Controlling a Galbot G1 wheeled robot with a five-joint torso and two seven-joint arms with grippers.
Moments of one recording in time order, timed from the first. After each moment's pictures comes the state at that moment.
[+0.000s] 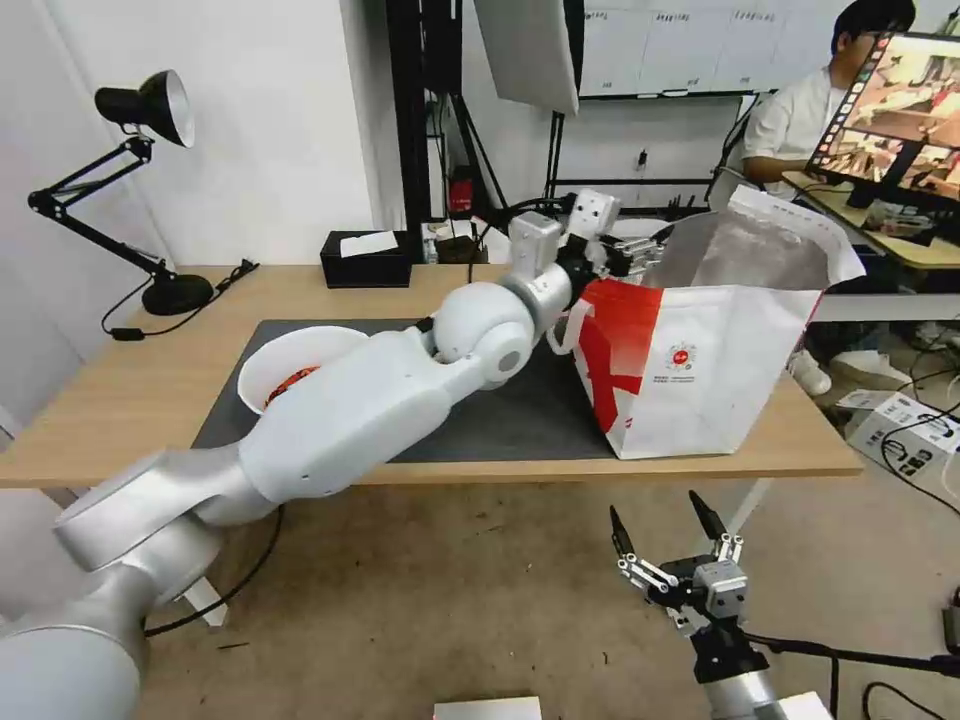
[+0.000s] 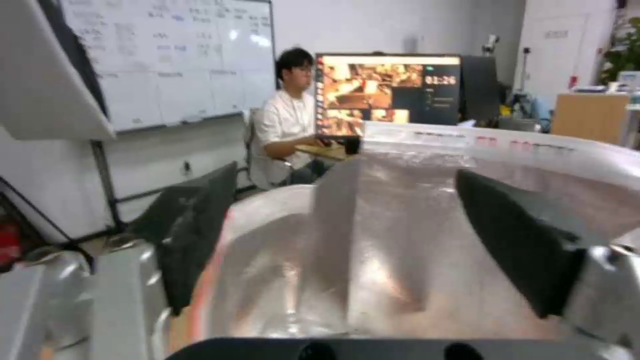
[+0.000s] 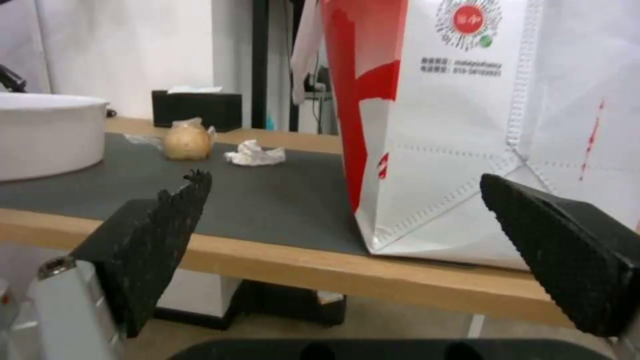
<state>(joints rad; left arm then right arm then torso) 0.06 -1.19 0.50 -1.67 -0.95 0.21 -0.26 -1.87 1.26 0.51 2.18 0.14 0.36 0.02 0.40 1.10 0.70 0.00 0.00</state>
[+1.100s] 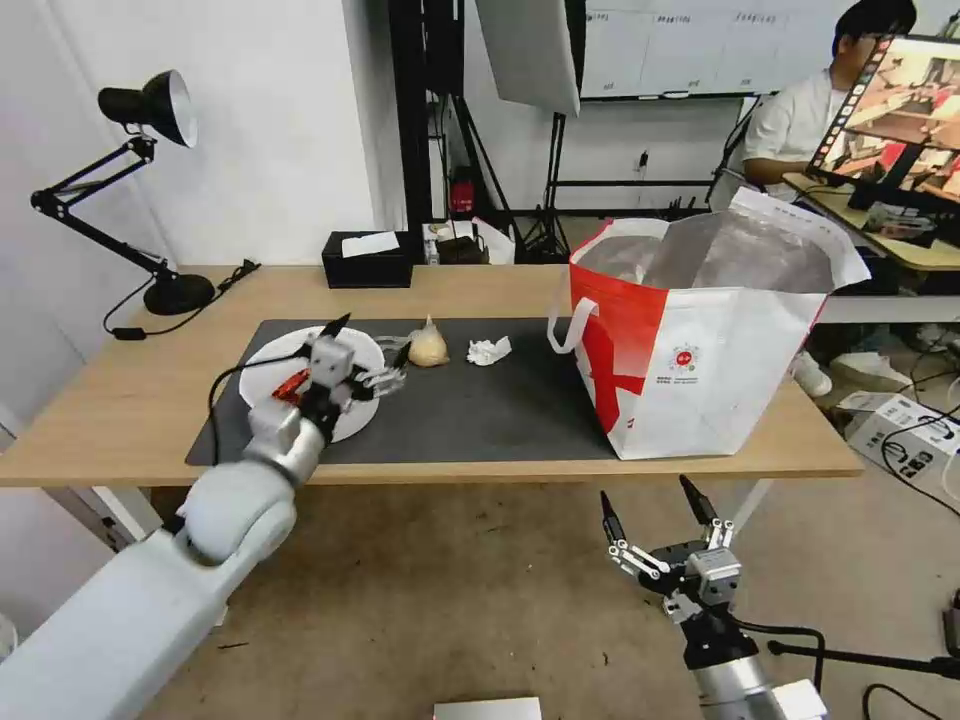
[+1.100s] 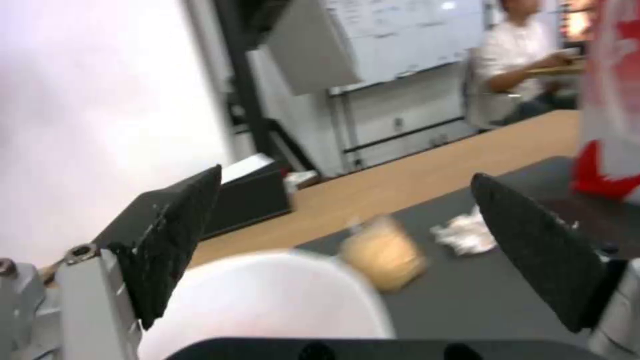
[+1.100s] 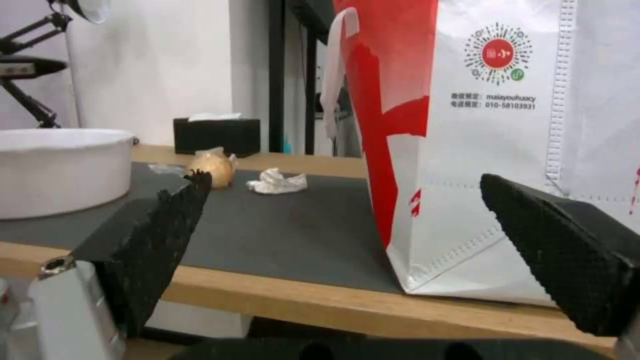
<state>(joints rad) 1.14 -0.86 -0.29 -2.02 -0.40 0.05 -0.20 -1.82 1.23 0.44 2.18 0.16 0.37 0.05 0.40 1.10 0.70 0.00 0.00</state>
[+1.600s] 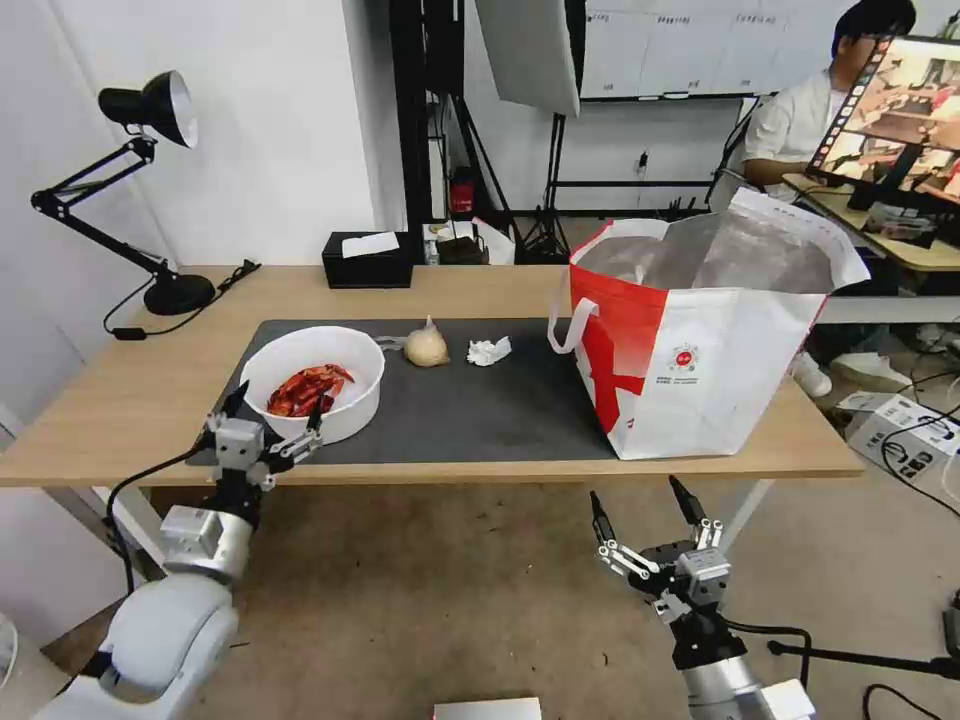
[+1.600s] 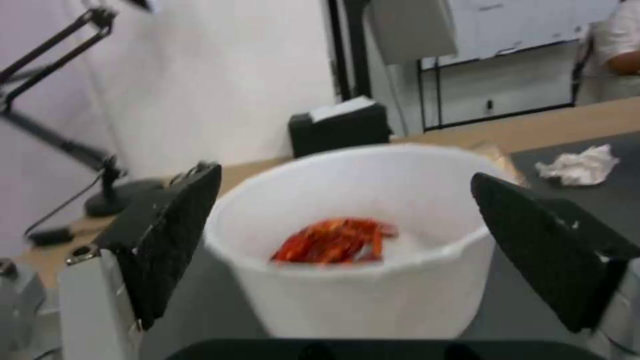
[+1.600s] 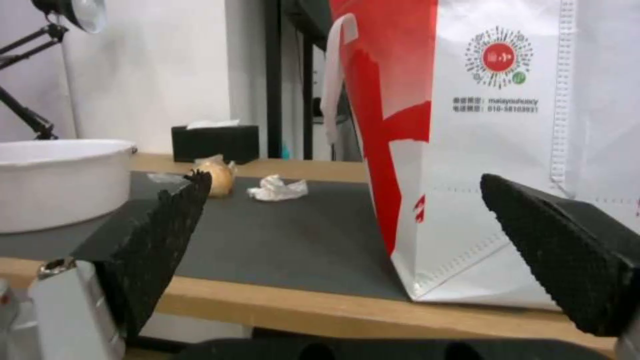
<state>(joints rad) 1.52 -1.02 -0.56 -2.09 -0.31 -0.05 -0.24 -1.80 1.26 0.43 2.18 0.15 0.36 0.05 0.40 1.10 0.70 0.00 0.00</state>
